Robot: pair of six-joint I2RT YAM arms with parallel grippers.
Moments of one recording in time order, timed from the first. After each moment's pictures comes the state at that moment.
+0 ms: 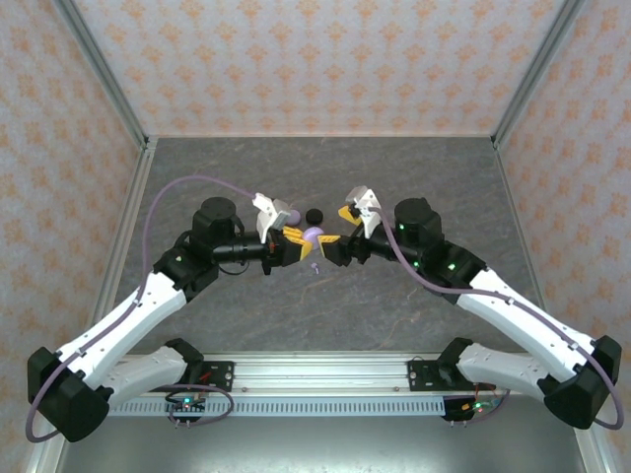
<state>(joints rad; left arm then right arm) -0.52 1.01 0.85 -0.18 0.71 -0.15 0.76 1.02 0.94 -0.22 -0.28 0.06</state>
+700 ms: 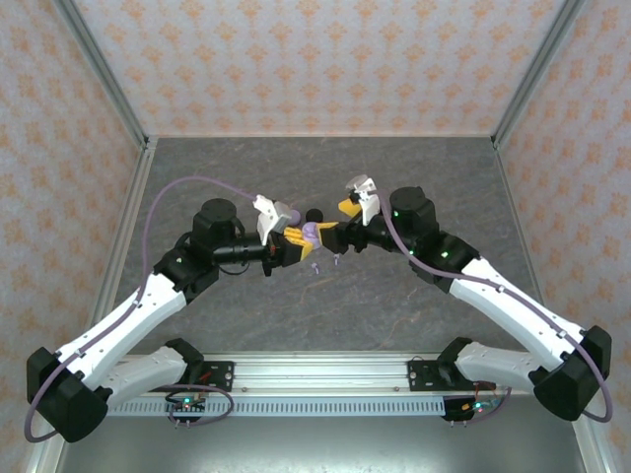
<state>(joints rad) -0.54 1.00 0.84 -0.17 0.68 -0.08 0.70 1.10 0.99 -0.22 -0.30 0.15</state>
